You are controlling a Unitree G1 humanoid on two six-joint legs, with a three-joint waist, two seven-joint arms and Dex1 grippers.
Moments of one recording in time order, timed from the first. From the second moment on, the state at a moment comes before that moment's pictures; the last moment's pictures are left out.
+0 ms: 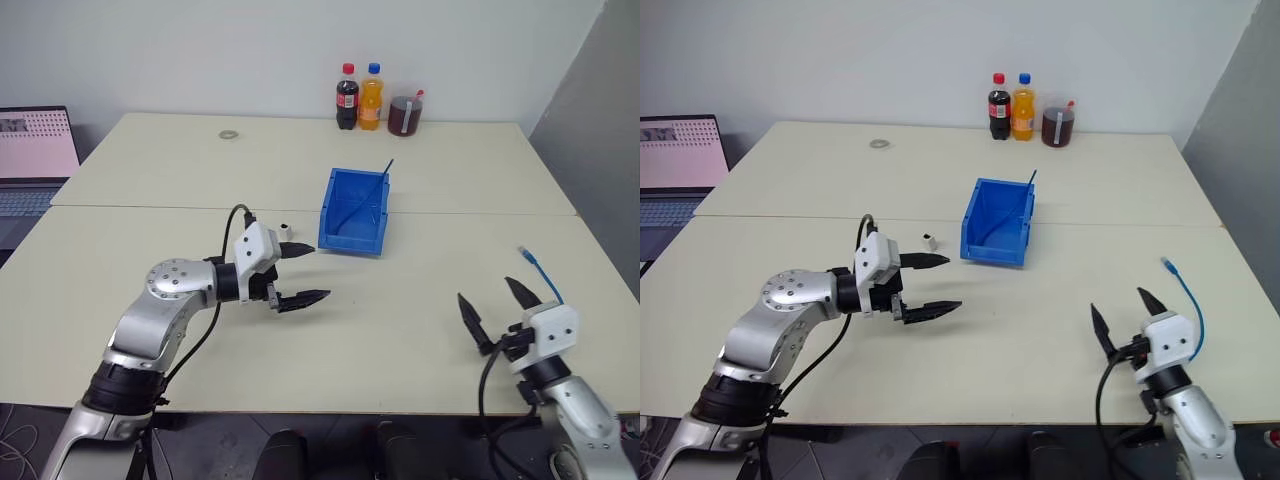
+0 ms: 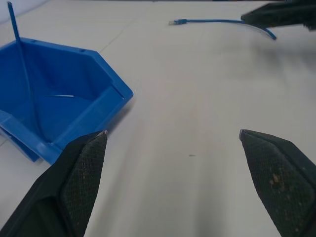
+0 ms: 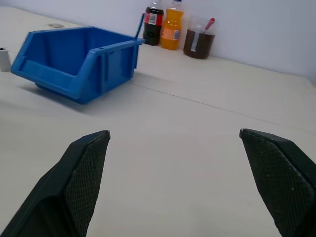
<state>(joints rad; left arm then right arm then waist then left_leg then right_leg) -0.43 0.65 -0.12 -0.07 -0.36 0.32 -1.06 0.31 -0.36 -0.23 -0.45 0.26 0.01 0.37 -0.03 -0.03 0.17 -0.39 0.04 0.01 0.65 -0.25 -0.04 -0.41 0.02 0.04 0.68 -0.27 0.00</state>
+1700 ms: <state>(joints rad) -0.63 0.53 -0.31 -0.05 -0.33 0.43 -1.25 -0.08 -0.74 -0.41 0.02 0.43 0.84 0.40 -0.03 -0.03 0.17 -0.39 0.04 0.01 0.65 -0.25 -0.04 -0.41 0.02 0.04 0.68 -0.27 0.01</state>
